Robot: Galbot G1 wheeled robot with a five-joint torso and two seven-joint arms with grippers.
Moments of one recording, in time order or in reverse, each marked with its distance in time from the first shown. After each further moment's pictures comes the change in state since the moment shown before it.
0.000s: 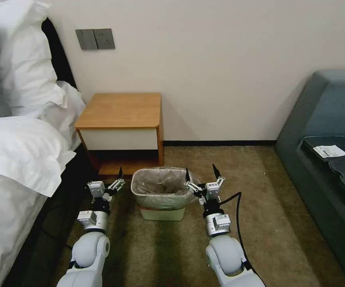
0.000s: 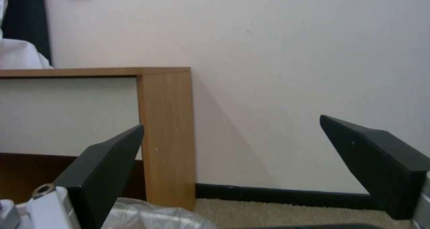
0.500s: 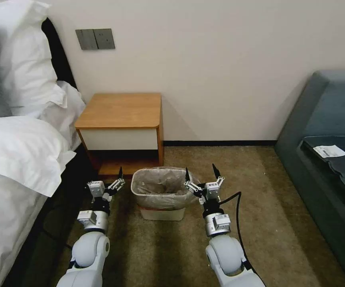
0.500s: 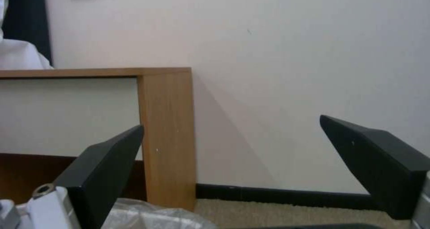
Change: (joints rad) left arm 0.000 0.000 0.000 -0.002 0.000 0.002 -0.002; right arm 0.000 0.000 -0.001 0.001 0.001 -0.001 0.000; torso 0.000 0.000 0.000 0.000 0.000
